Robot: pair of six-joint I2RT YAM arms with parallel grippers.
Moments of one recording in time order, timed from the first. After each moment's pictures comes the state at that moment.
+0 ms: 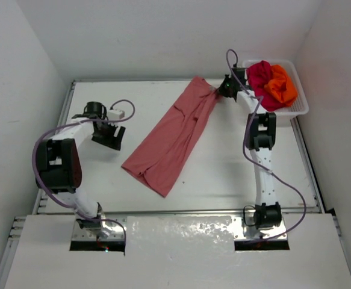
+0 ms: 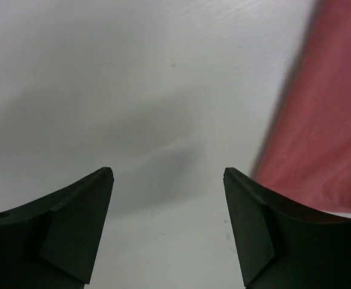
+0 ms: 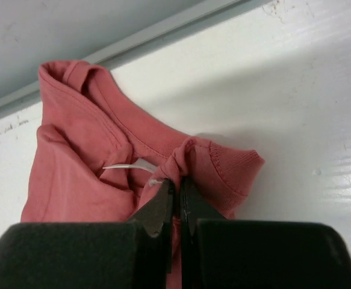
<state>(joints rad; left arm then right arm) 0.07 1.68 1.10 -0.63 0.23 0.41 0.05 2.74 2.37 -0.30 -0.16 0.50</state>
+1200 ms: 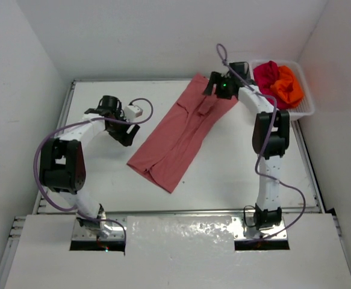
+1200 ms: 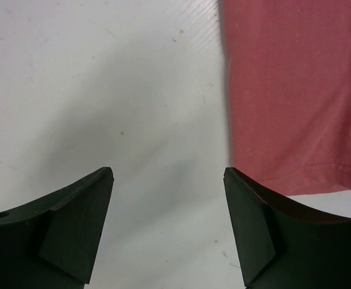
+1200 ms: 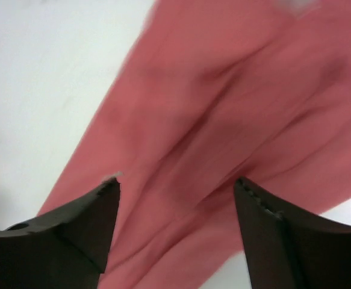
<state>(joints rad) -0.10 1.68 1.17 -0.64 0.26 0.55 0.11 2.33 1.96 -0.34 -0.30 0.31</state>
